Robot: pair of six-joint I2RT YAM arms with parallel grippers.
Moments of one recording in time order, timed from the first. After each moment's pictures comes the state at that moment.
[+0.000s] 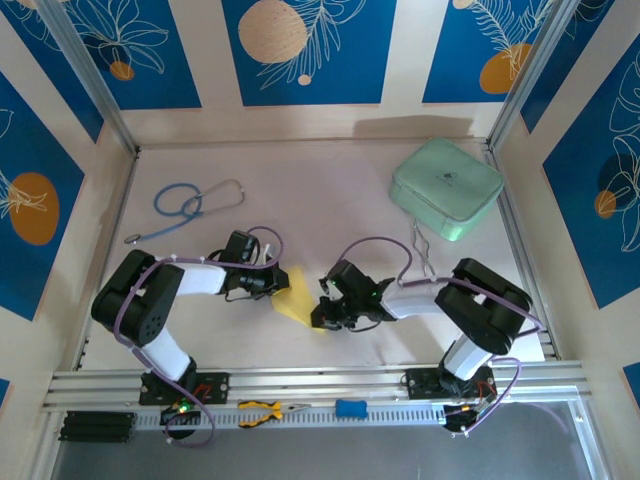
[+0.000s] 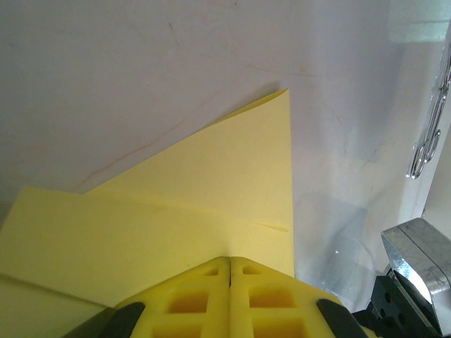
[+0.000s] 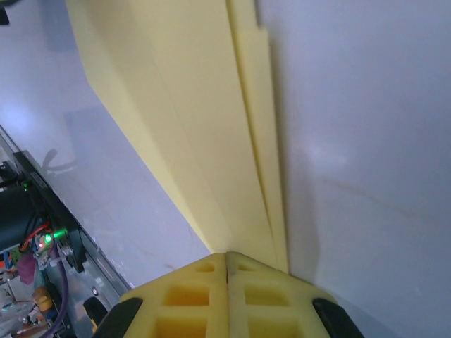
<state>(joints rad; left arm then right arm) -0.44 1.65 0.60 0.07 0.63 -0.76 0.91 1.60 0.57 0.08 -0.49 0.96</state>
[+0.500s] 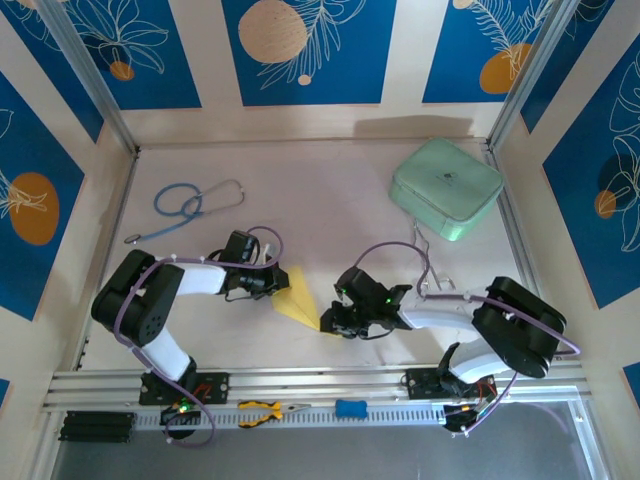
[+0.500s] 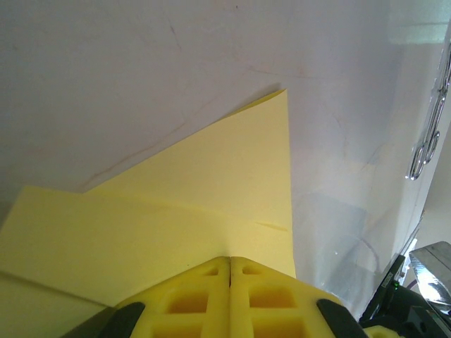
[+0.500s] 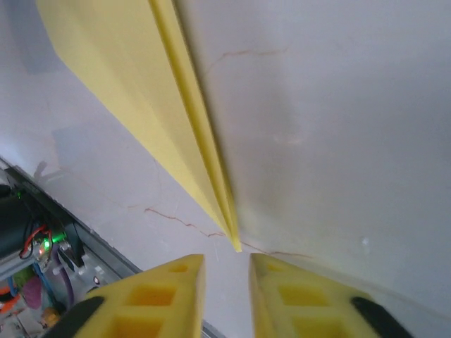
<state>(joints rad) -0.44 1.65 0.60 0.07 0.63 -0.76 0.94 1.40 0.51 -0.10 -0.39 1.11</state>
